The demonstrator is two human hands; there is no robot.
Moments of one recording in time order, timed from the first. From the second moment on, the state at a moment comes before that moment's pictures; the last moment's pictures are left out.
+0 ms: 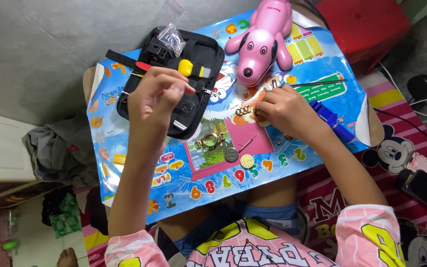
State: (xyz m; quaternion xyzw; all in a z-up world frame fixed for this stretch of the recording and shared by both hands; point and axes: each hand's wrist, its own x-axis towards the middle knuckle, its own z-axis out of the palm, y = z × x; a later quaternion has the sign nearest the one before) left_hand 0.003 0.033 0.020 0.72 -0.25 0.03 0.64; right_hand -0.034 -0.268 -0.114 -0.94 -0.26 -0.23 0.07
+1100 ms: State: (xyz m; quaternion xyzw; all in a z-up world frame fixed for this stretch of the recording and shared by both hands) left_hand 0.030 -0.034 -0.130 0.81 -0.49 0.21 0.22; right_hand -0.030 -0.256 -0.092 -0.94 -0.24 -0.16 0.17
